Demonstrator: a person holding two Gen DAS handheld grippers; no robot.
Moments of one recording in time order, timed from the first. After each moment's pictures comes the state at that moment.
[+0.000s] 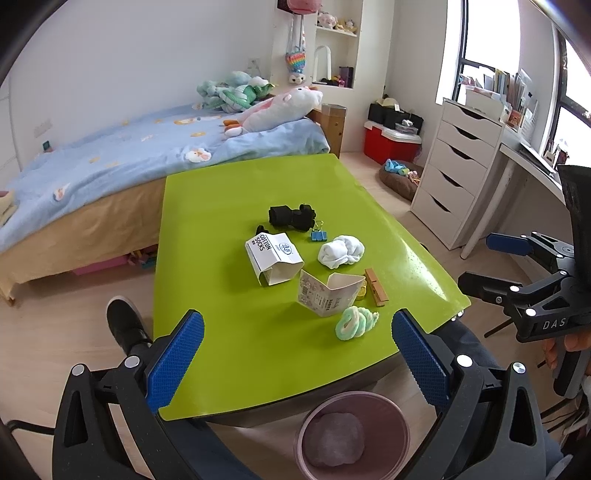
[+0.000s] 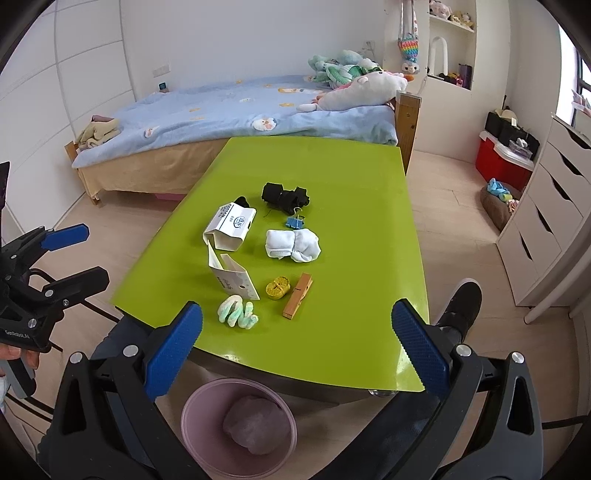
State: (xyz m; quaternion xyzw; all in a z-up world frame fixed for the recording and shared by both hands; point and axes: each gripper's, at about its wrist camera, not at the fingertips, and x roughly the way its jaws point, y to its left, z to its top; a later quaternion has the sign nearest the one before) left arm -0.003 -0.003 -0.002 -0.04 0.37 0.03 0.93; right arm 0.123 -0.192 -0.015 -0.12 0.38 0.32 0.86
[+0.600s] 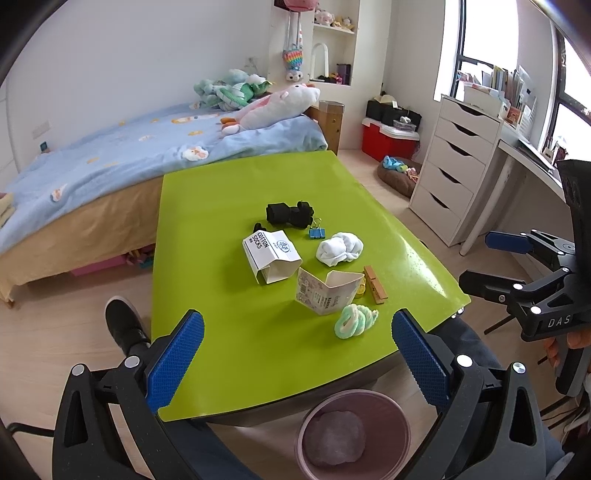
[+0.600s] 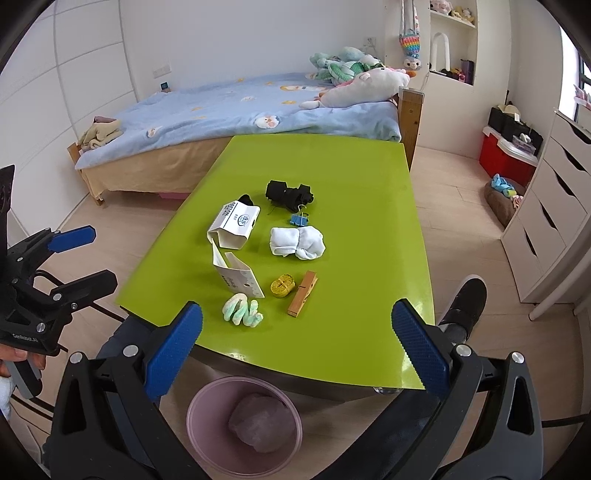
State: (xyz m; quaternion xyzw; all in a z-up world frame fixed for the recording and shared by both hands) left arm -0.002 -0.002 -0.004 -0.04 0.38 0.03 0.92; right arm 0.123 -0.192 -0.015 -0.12 0.38 0.32 0.86
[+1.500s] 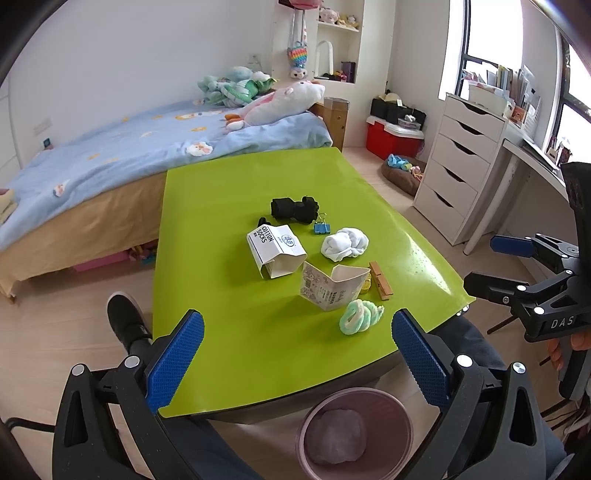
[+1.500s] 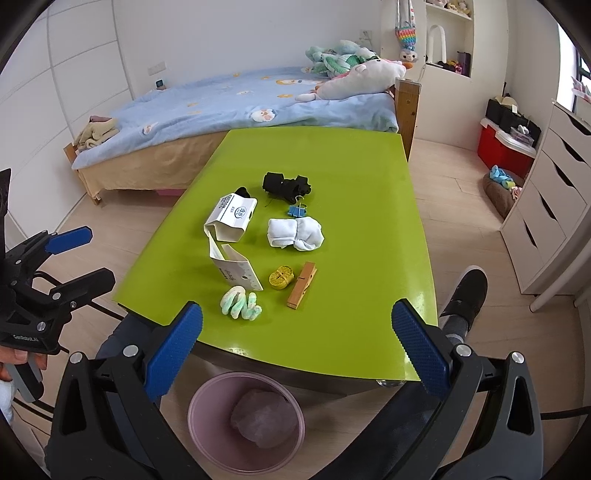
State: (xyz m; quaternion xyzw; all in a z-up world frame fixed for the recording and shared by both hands) left arm 0.000 -0.002 -0.010 -0.04 0.38 0.03 0.92; right arm 0.125 -0.193 -0.022 -0.11 0.40 0.32 0.86
